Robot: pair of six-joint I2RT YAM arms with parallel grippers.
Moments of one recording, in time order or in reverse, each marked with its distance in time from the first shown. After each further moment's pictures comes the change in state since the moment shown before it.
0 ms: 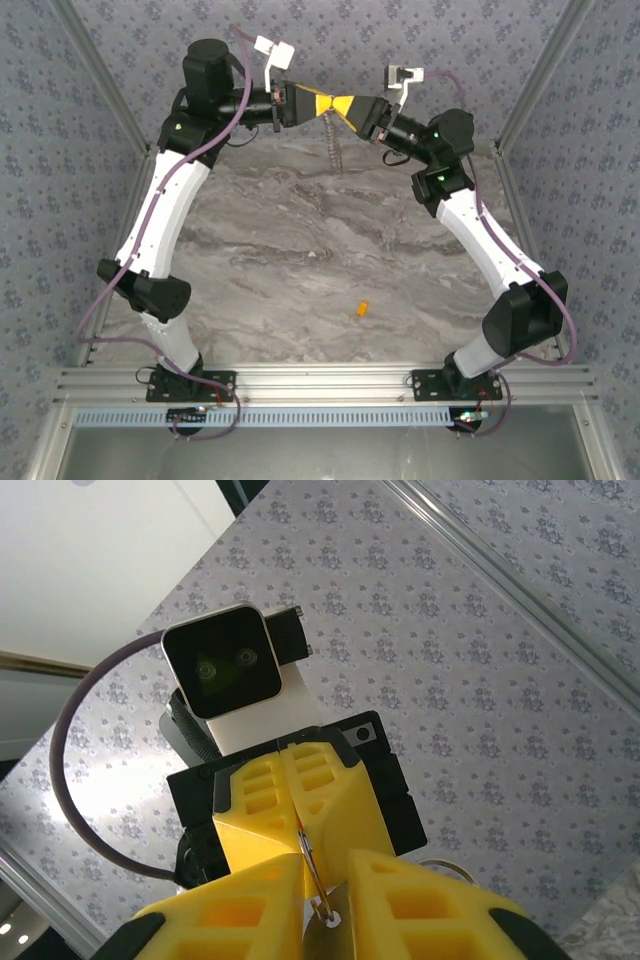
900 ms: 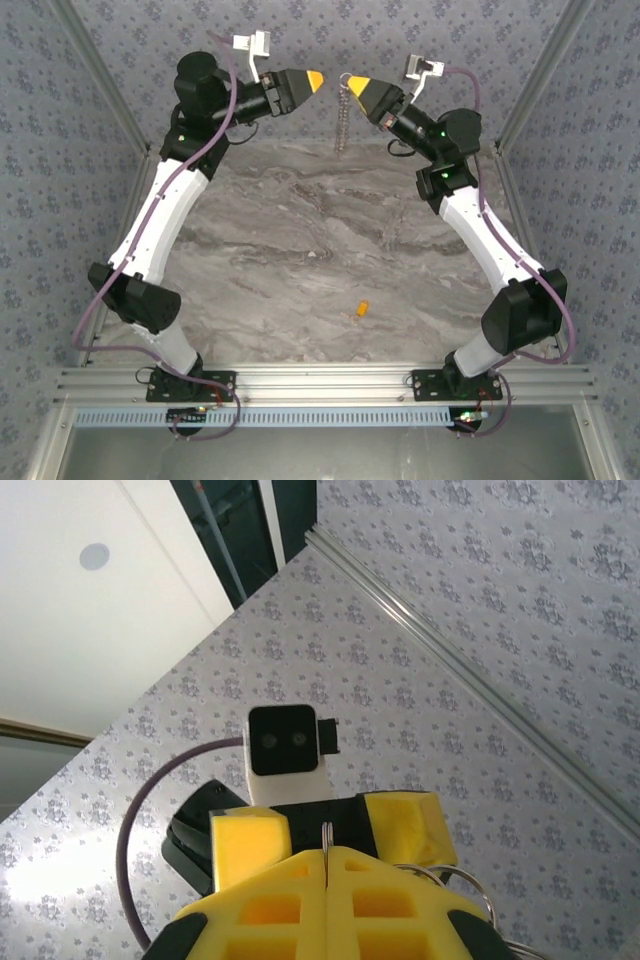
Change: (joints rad) left arm 0.025 -0.101 -0.286 0.439 -0.231 -0.388; right arm -0.040 0.012 0.007 0.079 0.166 0.004
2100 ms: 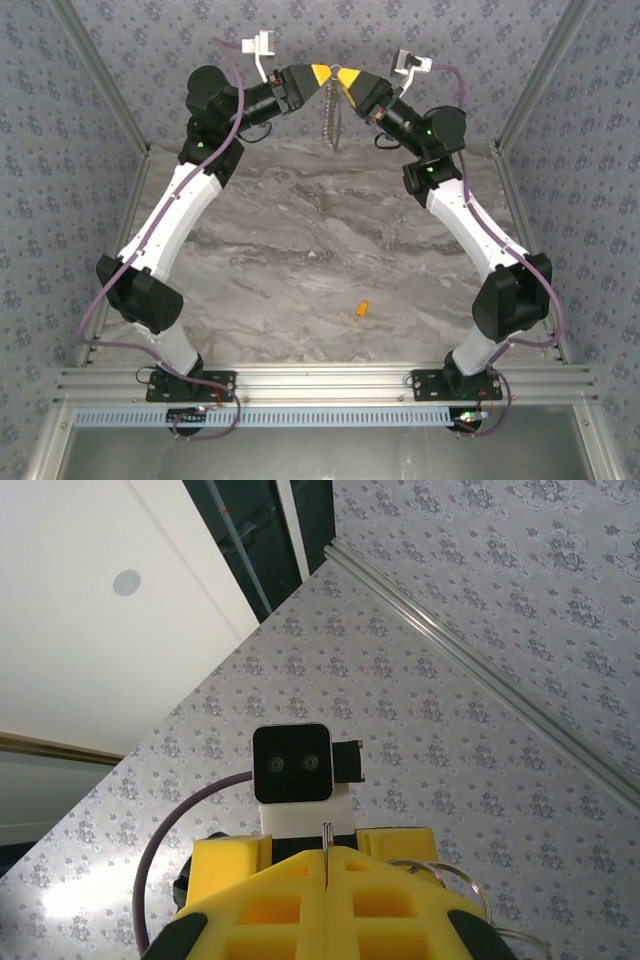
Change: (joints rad) left arm -0.045 0.016 -0.090 0.285 -0.024 -0.215; right arm 0.042 0.095 0.064 0.087 0.044 0.078
